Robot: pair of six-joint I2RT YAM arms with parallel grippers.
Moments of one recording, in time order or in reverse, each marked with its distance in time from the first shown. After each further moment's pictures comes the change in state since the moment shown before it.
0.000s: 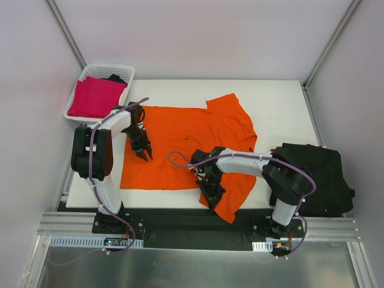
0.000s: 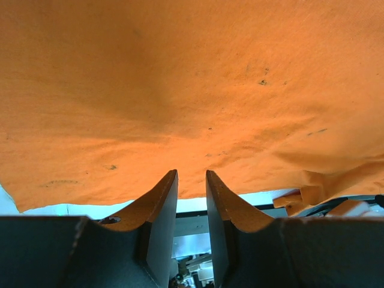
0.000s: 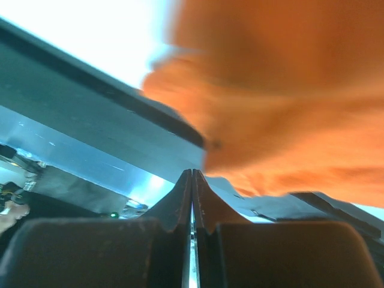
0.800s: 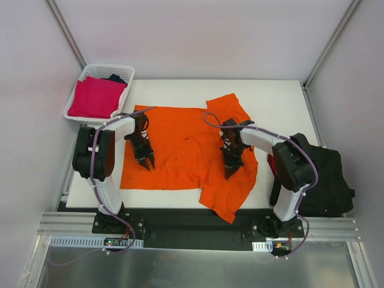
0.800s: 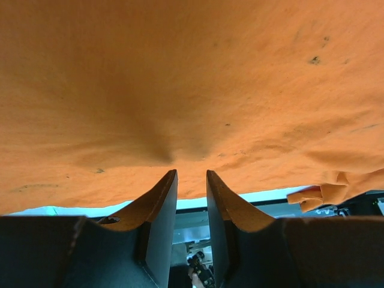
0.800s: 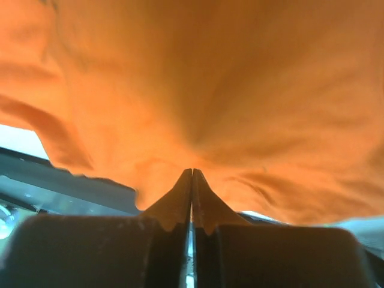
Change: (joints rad) left arm -0.038 -0.002 -0.110 0.039 0.020 -0.017; right arm -0.433 0.031 0.096 -0.017 0.165 -0.035
